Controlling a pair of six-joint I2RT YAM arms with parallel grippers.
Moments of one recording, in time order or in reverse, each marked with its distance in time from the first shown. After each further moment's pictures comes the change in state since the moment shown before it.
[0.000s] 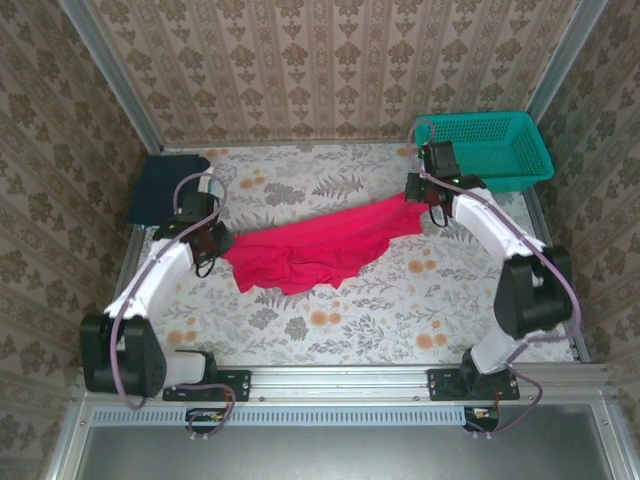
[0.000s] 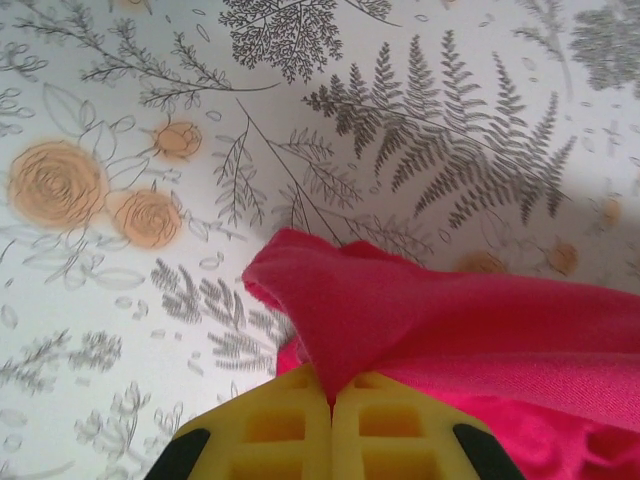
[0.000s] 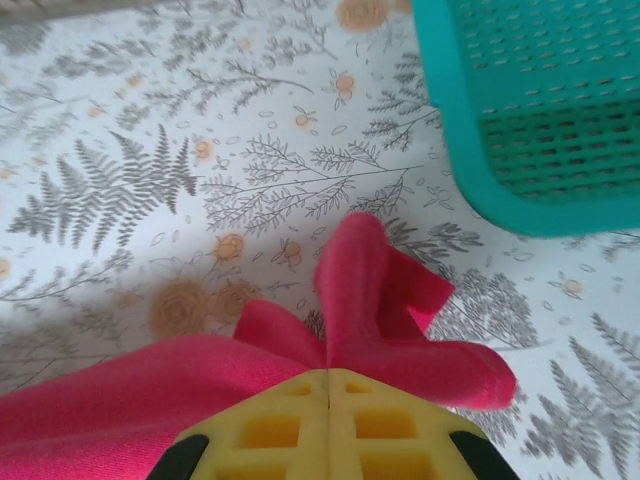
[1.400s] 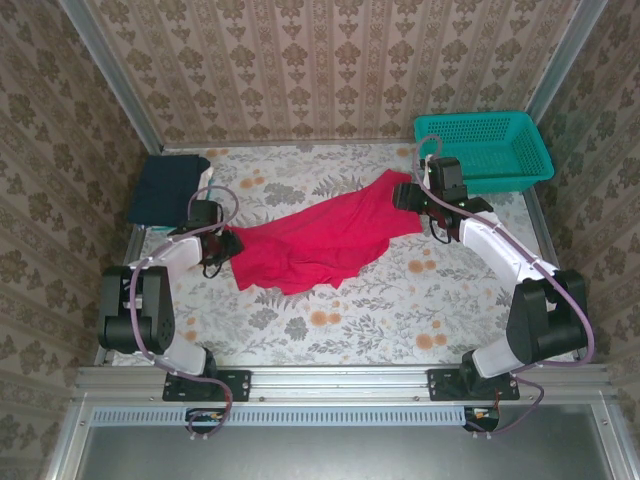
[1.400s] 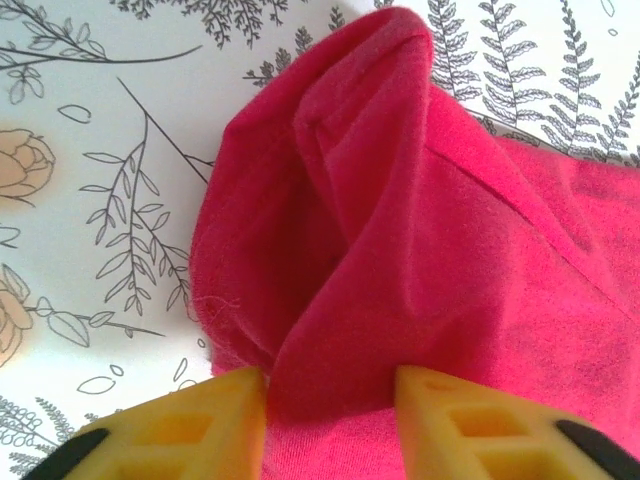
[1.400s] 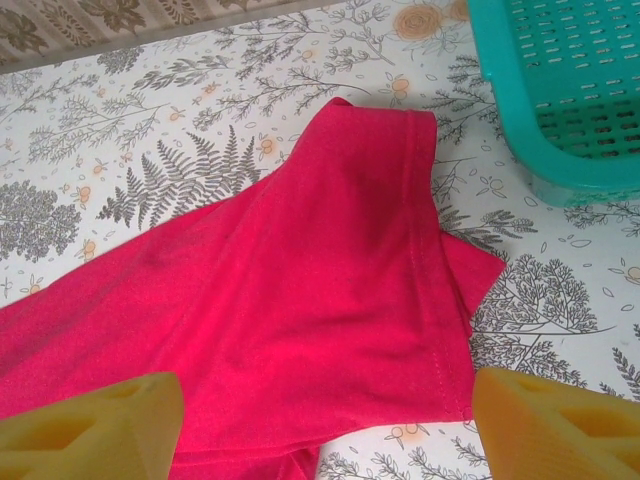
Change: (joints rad) left arm 0.054 0.196 -0.122 0.312 0.158 0.058; right arm 0.013 -0.215 -0.255 0.172 -0.084 0.032
